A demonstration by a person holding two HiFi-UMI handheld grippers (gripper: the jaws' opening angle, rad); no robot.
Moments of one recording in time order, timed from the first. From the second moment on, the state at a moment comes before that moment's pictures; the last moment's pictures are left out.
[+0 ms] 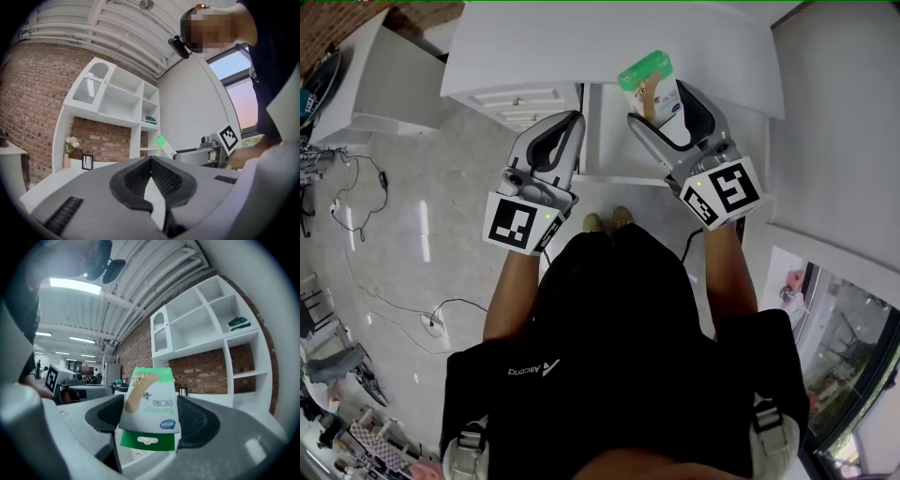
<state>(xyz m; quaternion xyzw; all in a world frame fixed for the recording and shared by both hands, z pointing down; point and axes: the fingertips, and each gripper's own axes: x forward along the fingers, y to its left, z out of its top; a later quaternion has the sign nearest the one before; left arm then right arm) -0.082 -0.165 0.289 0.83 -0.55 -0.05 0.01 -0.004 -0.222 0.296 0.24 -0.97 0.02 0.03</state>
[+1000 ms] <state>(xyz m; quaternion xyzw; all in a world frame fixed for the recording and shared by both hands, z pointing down) -0.086 -0.173 0.261 0.85 -0.53 -0.06 -0.02 -0.006 -0.211 0.269 0.26 -0.96 -0.01 -0.02</state>
